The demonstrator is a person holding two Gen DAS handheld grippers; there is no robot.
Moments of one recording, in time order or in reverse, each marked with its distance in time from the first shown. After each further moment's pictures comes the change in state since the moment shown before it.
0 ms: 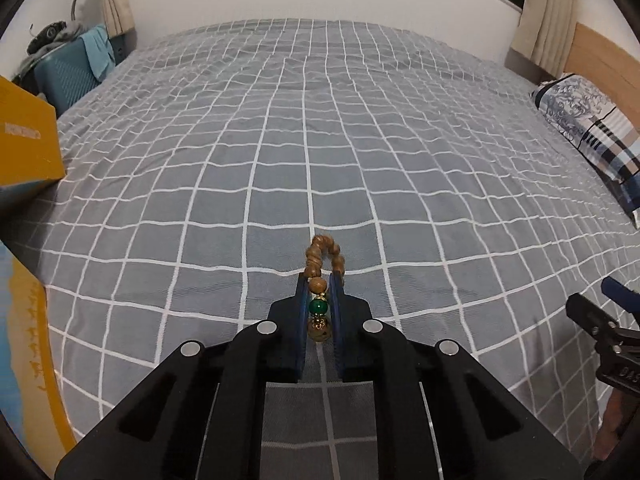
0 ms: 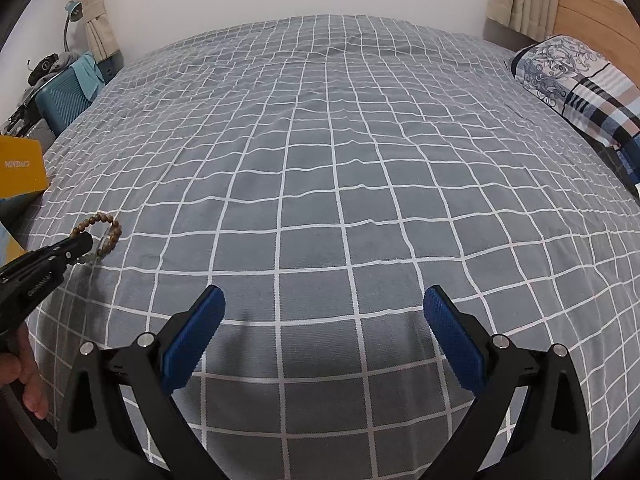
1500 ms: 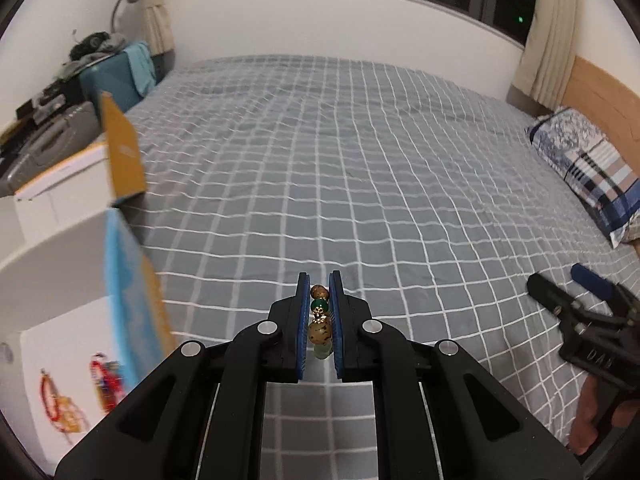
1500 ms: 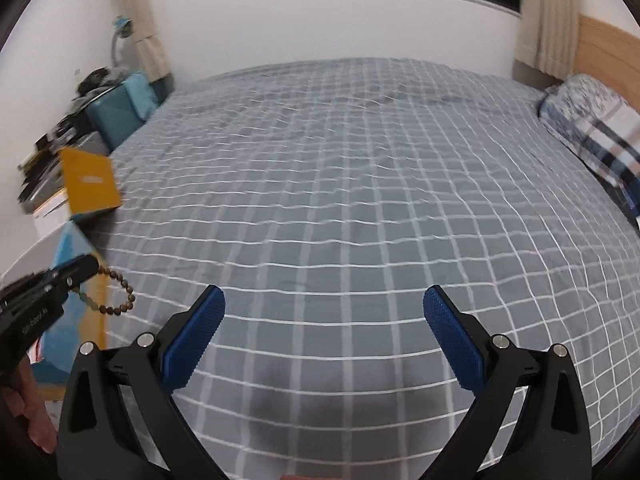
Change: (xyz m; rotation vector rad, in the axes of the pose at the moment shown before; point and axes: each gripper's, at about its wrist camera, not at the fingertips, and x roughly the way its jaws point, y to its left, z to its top) left arm -0.159 0.053 -0.003 -0.050 -0.076 0.040; right arm -0.117 0.093 0.016 -0.064 -0.101 0.115
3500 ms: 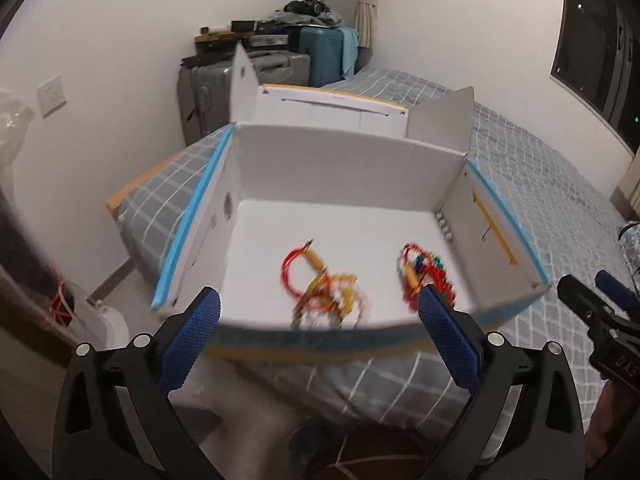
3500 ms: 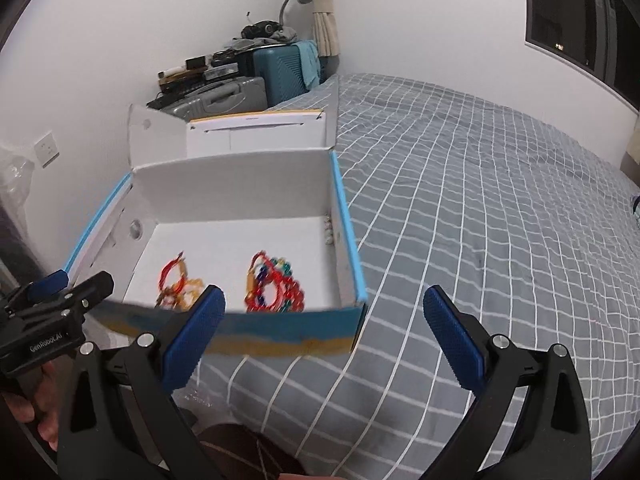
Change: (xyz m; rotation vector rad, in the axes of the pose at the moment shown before) left arm -0.172 0.245 -0.168 -0.379 -0.059 0.340; right arm -0.089 0.277 -0.089 -0.322 -0.040 0.266
